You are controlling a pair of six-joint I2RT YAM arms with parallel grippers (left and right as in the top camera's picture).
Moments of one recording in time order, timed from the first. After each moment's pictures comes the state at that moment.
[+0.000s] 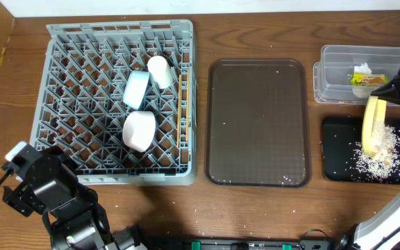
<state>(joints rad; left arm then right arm) 0.52 0.60 0.72 -0.56 -0.58 -0.01 -0.47 2.06 1.94 -1.63 -0.69 0.17</state>
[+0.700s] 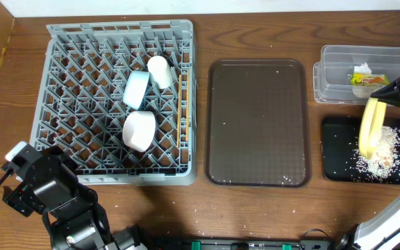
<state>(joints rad) 0.52 0.60 0.72 -0.56 -0.58 -0.01 -0.50 2.05 1.93 -1.70 -0.77 0.08</state>
